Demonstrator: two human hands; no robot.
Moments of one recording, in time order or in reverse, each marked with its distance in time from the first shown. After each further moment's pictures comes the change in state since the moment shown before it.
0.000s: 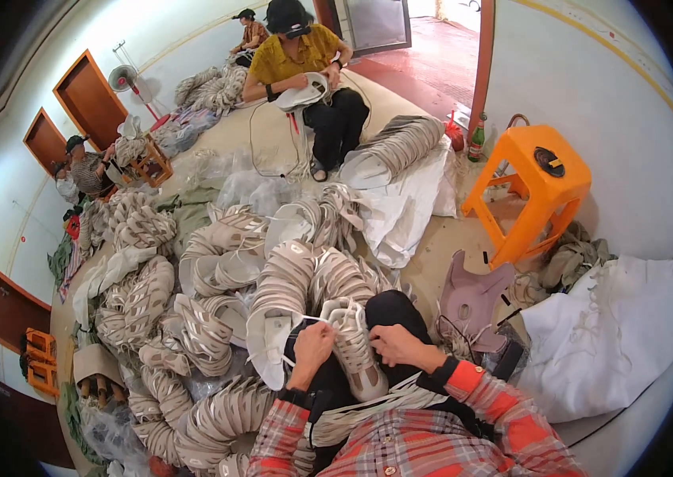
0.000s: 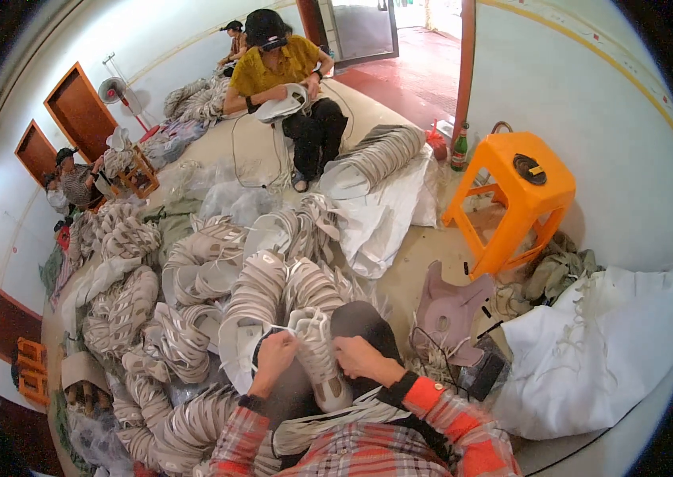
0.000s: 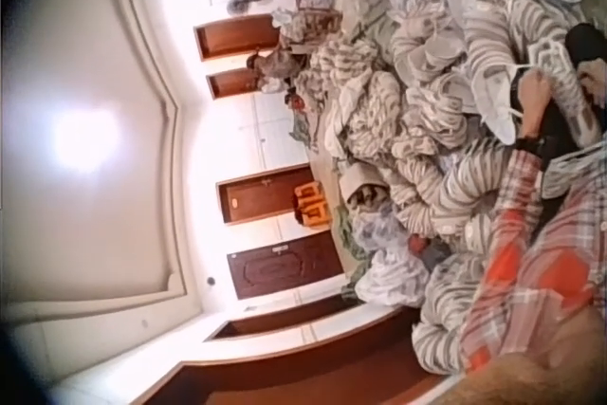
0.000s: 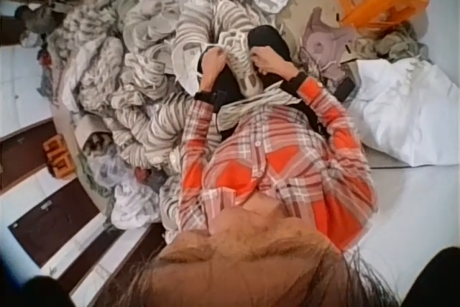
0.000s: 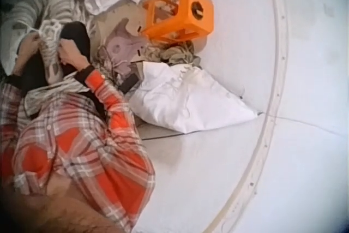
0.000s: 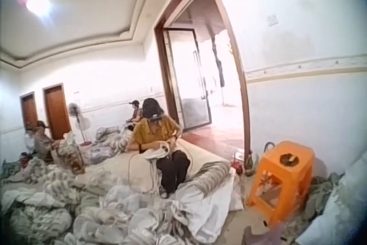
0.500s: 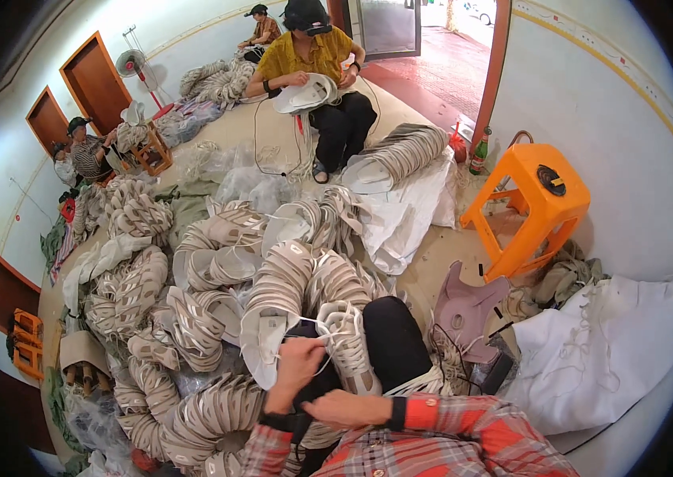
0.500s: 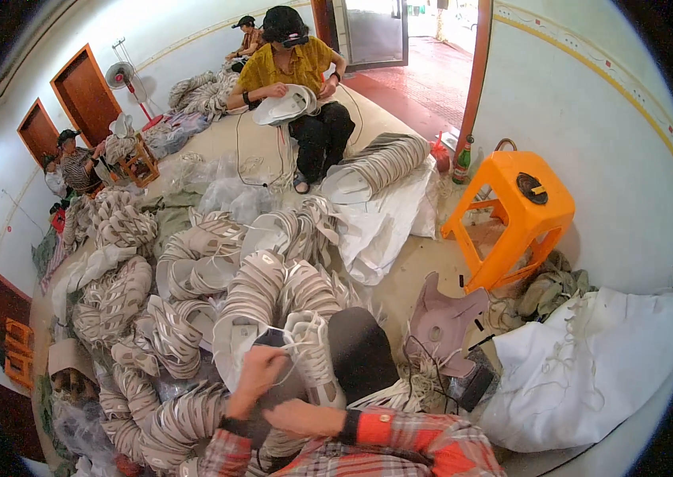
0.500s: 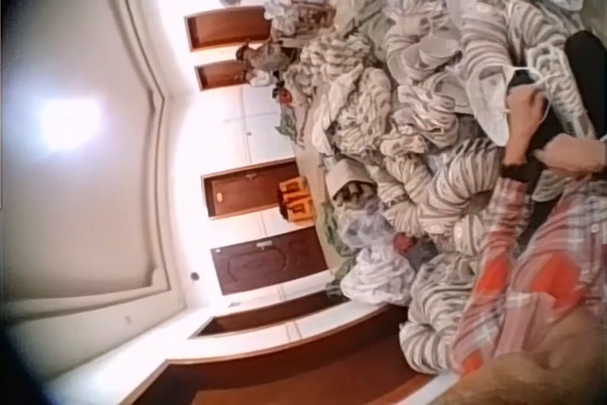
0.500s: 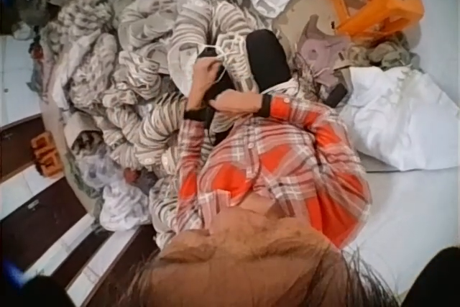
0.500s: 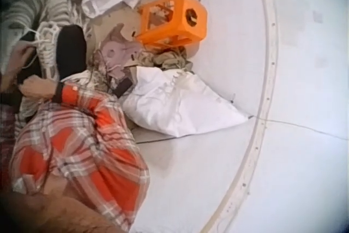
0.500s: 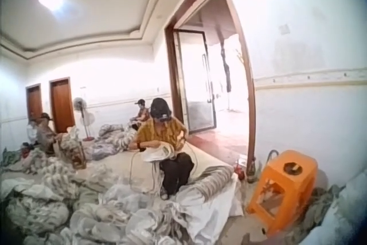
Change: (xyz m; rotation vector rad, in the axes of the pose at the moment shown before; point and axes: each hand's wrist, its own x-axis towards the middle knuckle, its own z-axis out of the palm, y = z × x) left_hand -0.051 -0.020 -0.024 -0.187 0.142 0.322; right_hand -0.034 -0.037 0.123 -0.592 -0.402 -0.859
